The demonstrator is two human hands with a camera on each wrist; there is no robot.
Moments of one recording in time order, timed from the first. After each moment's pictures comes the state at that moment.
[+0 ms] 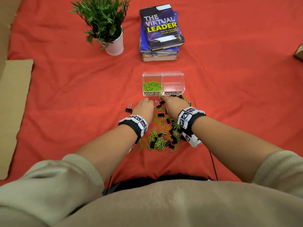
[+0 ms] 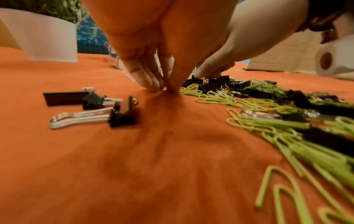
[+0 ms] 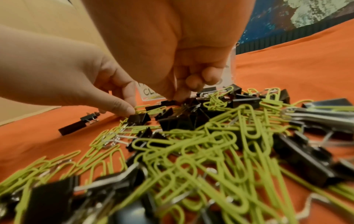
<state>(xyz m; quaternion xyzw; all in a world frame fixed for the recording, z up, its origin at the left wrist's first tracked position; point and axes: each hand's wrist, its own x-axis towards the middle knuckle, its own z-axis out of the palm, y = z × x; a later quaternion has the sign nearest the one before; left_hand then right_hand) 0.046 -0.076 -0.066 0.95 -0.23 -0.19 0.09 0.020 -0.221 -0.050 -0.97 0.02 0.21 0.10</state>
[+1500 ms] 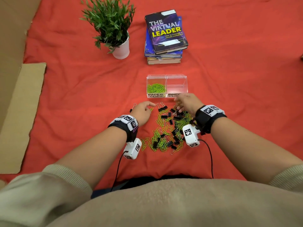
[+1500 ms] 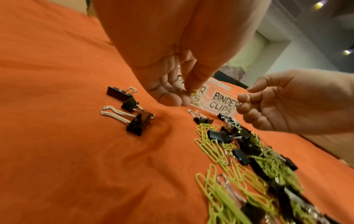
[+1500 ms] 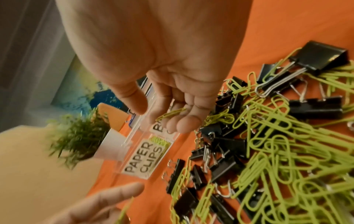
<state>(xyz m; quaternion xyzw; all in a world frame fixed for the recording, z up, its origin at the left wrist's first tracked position) 0.046 -0.048 -0.045 0.86 -0.06 -0.32 0.40 0.015 -0.256 -0.028 -0.72 0.27 0.20 0.61</state>
